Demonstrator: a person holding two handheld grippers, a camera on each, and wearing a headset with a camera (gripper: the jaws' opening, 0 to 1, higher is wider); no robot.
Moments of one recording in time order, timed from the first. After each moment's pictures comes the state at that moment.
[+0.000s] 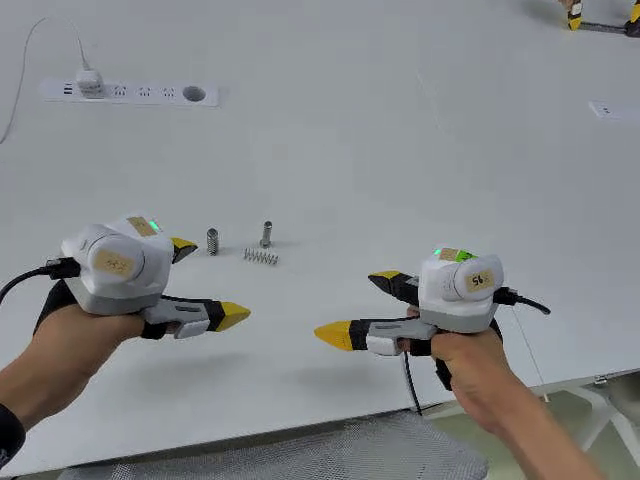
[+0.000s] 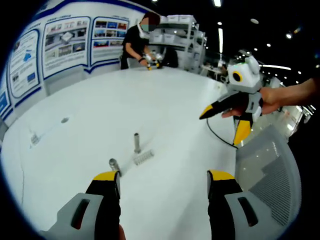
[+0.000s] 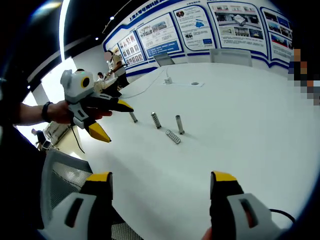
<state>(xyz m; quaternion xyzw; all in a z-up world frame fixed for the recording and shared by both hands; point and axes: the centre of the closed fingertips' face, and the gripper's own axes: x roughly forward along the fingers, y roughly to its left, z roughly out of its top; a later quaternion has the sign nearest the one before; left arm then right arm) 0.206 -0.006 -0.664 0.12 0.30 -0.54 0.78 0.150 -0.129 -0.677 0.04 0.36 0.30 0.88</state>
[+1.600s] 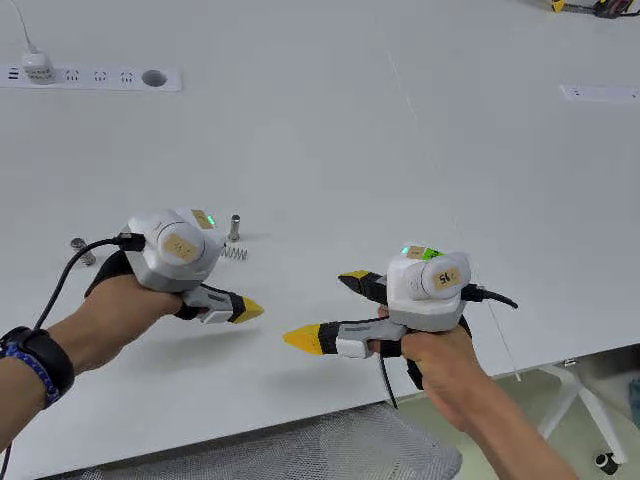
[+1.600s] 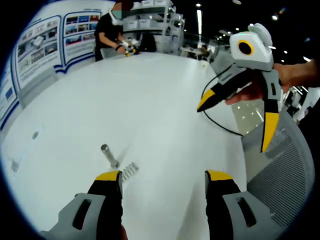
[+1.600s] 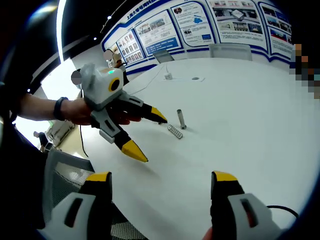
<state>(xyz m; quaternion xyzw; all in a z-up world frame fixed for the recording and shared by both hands) 0.210 -0.077 -0.716 0.19 0.32 -0.59 0.71 0.144 -0.127 -0.686 0.05 0.38 0.31 0.87</state>
